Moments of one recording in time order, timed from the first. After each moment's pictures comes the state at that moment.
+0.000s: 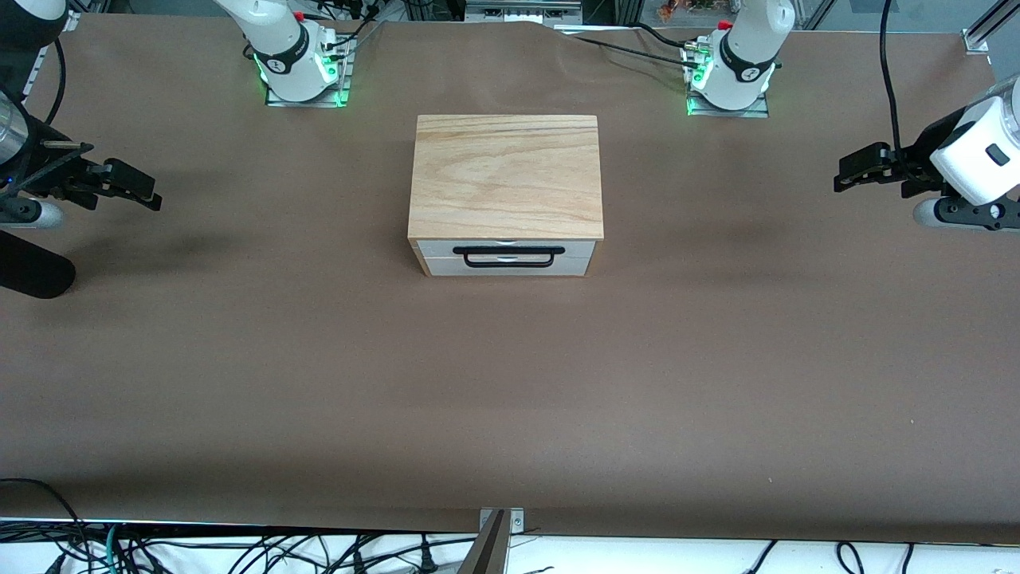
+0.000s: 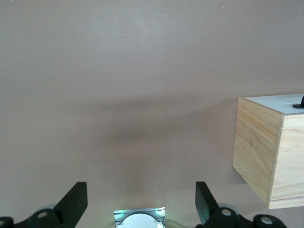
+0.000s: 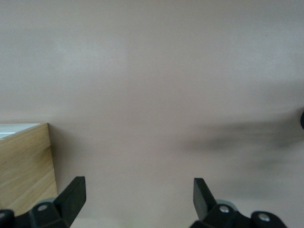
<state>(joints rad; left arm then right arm) 0.01 0.11 -0.06 -1.44 -0.06 1.35 -0.01 -0.02 0.01 0.01 -1.69 0.04 1.65 0.00</state>
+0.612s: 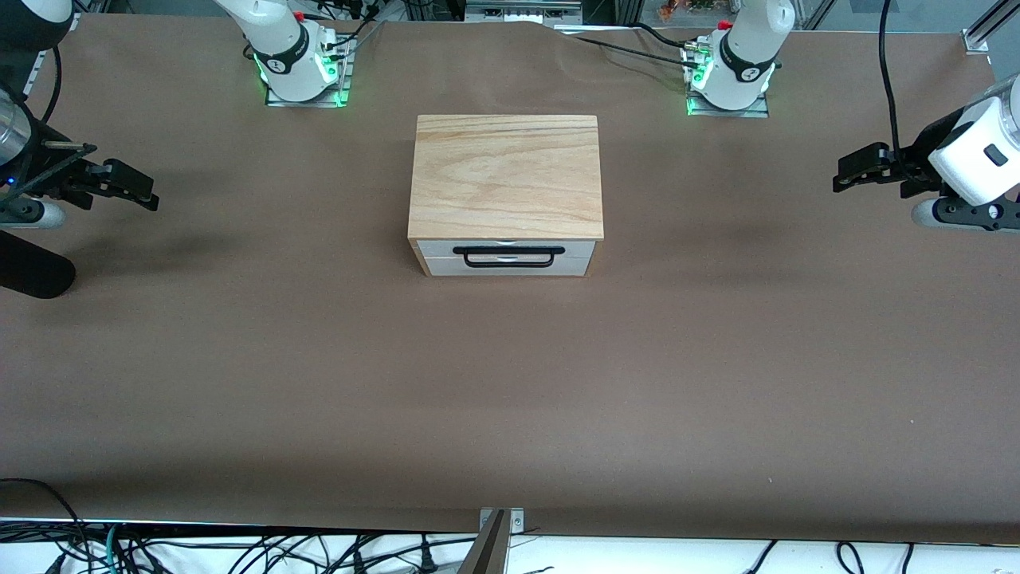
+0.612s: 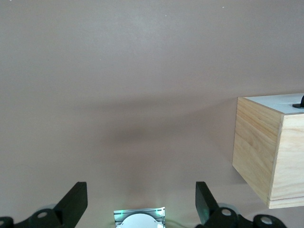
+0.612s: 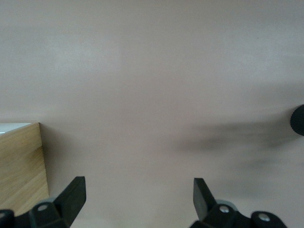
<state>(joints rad) 0.01 0.11 -0.06 -1.44 -0.06 1.35 -0.01 -0.02 0.01 0.01 -1.69 0.01 1.65 0.00</state>
